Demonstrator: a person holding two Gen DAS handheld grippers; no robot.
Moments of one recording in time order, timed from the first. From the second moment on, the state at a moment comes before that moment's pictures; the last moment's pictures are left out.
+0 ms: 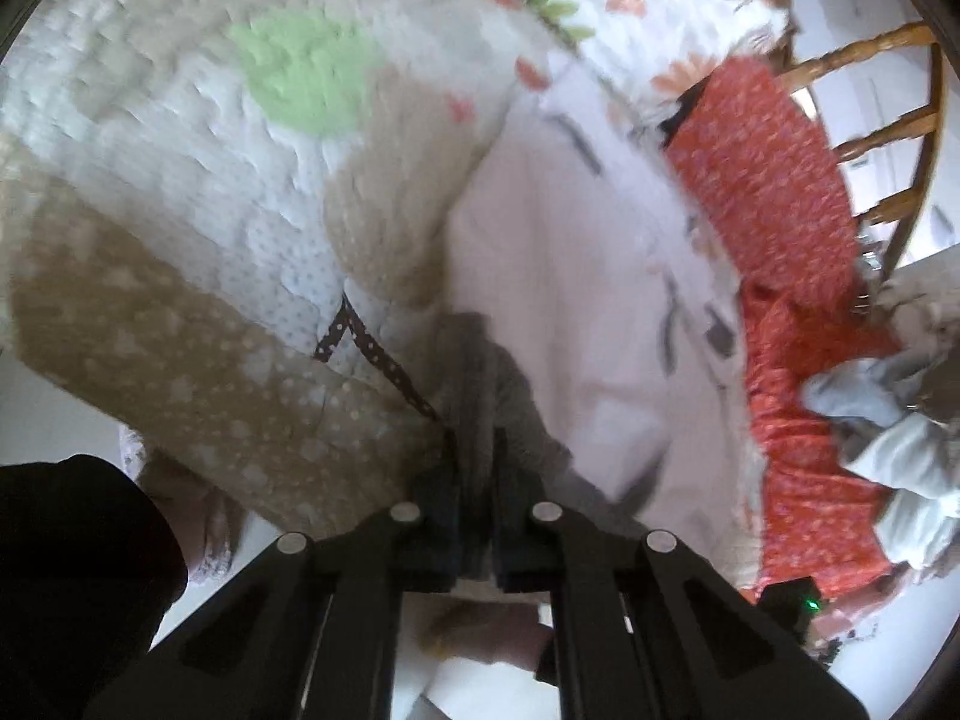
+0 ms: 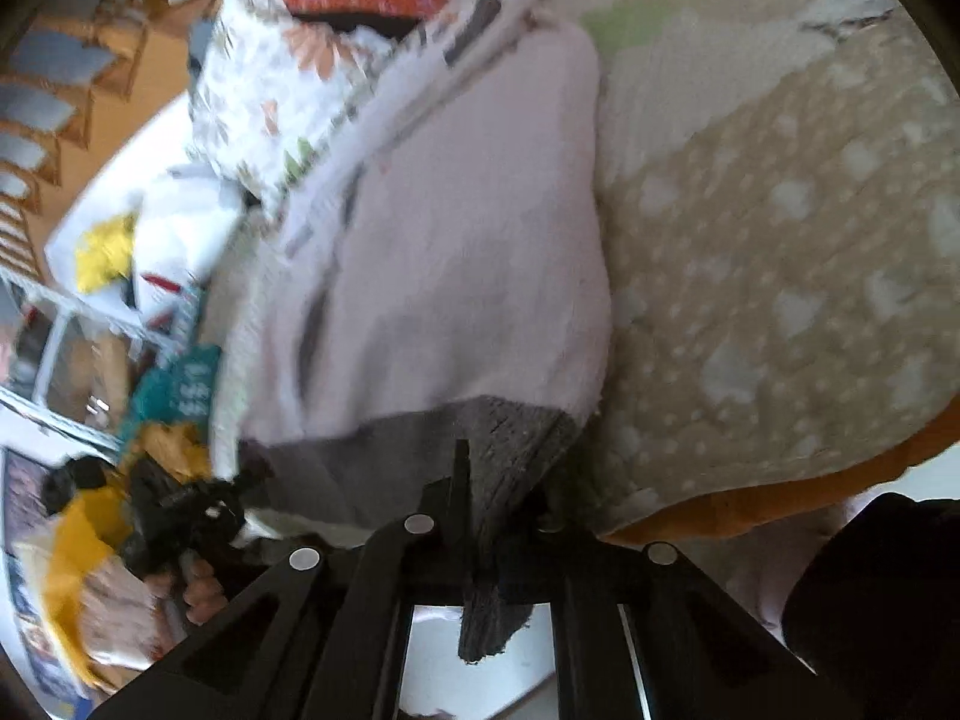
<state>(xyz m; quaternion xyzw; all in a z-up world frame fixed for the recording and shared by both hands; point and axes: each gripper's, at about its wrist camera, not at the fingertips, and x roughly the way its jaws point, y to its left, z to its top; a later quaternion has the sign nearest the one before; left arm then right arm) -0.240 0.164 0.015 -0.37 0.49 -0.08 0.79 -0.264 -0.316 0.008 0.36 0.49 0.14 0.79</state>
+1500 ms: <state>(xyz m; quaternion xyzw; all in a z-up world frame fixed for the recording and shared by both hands) 0.139 0.105 0.059 -0.27 0.43 -0.03 0.86 0.080 -0.356 0.076 0.34 0.44 0.07 0.83</state>
